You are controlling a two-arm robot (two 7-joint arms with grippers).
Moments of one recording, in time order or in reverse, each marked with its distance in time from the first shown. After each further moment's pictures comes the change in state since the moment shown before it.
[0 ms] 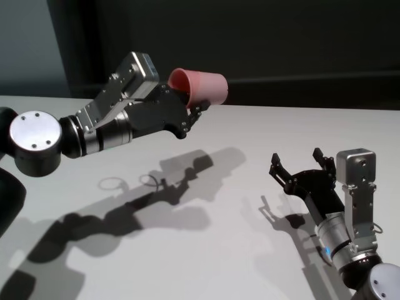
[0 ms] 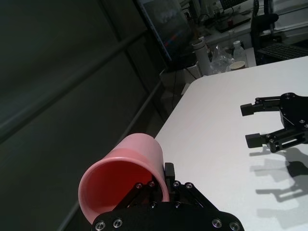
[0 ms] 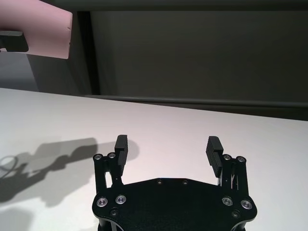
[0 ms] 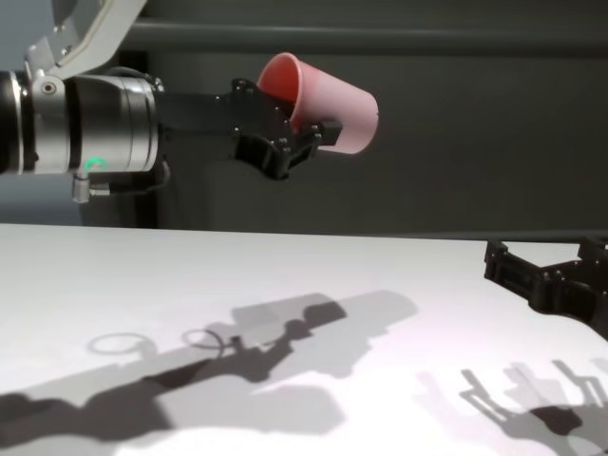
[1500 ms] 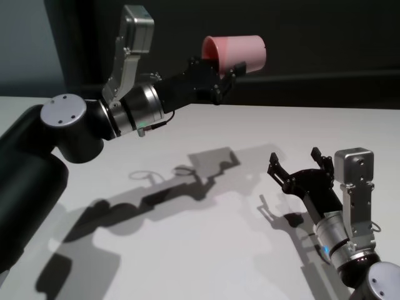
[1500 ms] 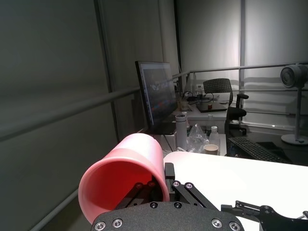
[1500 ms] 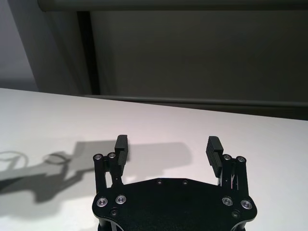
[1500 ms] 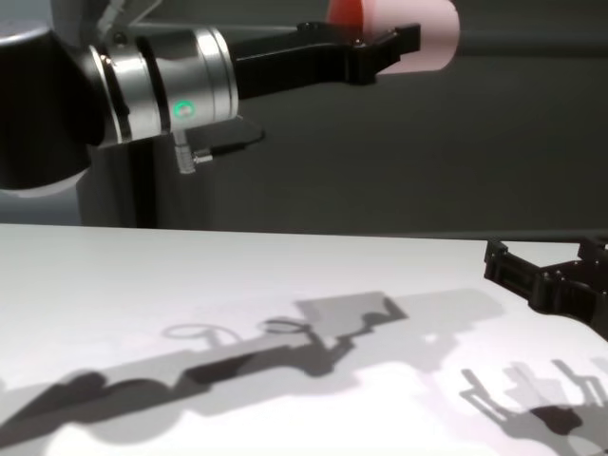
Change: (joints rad) left arm -0.074 -0.183 -0.042 0.175 -0.302 0.005 -0.091; right arm 0.000 0.000 0.000 0.000 0.000 0.000 0.000
